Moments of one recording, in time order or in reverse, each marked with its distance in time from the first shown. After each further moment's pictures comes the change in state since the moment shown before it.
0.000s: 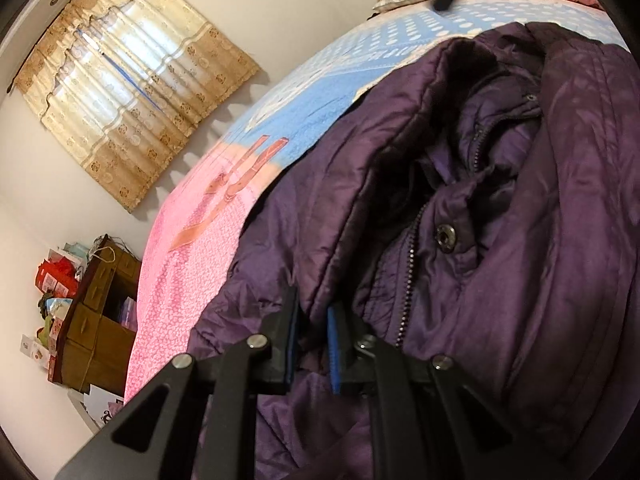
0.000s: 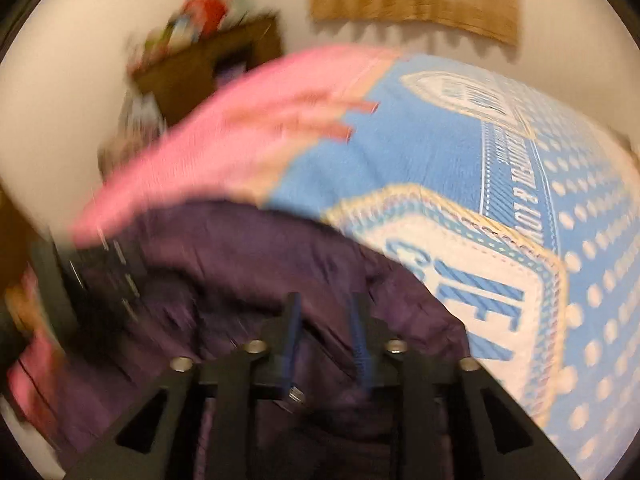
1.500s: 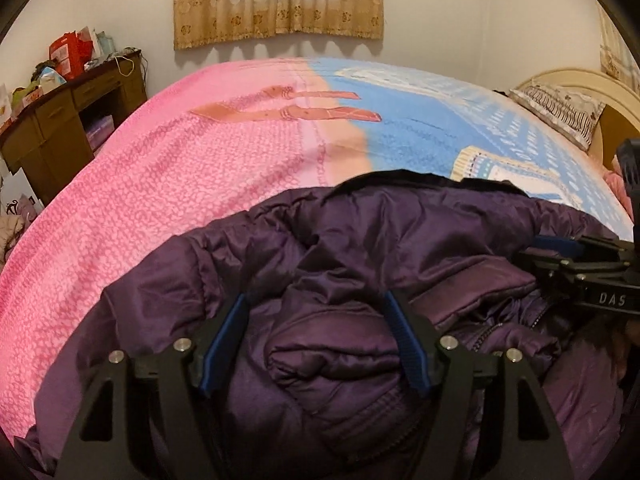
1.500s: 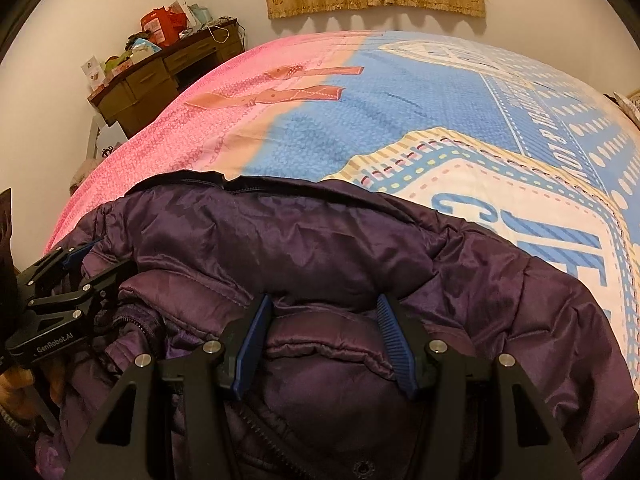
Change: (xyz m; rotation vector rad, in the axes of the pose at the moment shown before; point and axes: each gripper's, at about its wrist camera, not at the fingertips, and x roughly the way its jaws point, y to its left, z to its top) left arm 0.041 0.058 -0.018 -0.777 0.139 -0.161; right arm 0.104 0.017 -0.042 0.009 0.025 -0.114
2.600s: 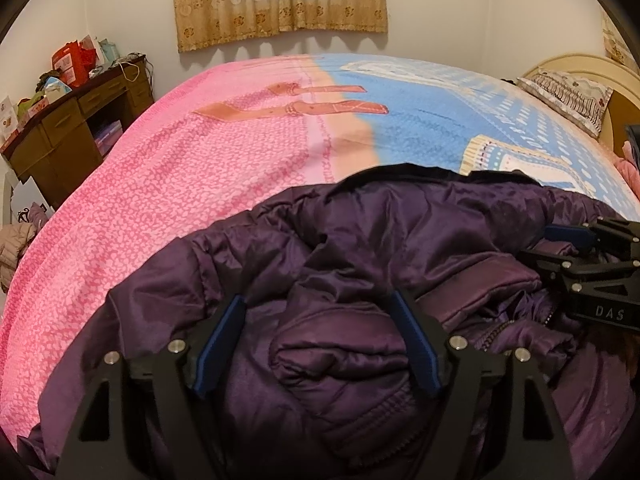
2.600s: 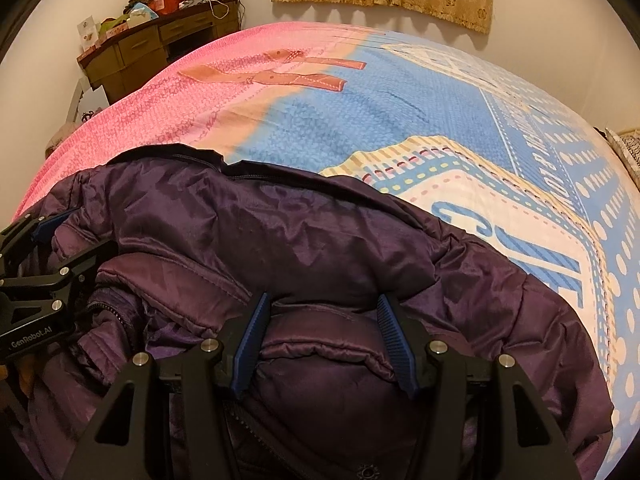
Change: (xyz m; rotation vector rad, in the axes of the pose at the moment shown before) left arm 0.008 -0.010 0.001 0.031 0.016 0.065; right arm 0.007 0.022 0.002 -0.111 0.042 -0.141
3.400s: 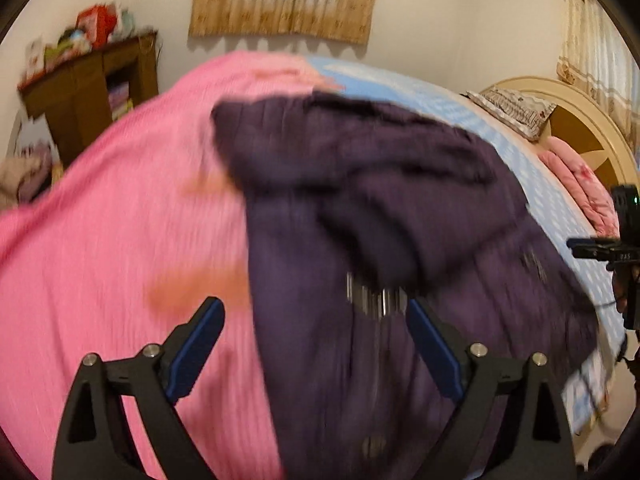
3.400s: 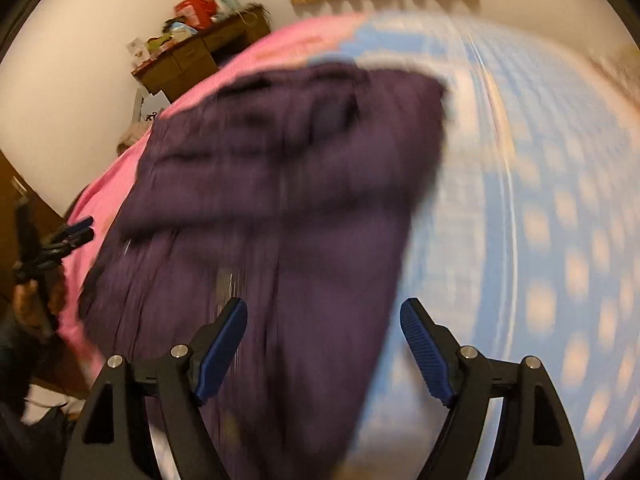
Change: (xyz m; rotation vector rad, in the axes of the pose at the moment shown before) left arm -0.262 0.032 -0.249 -0.109 0.014 -0.183; right arm -0.257 -0.075 -0.312 0.163 0.050 0.289
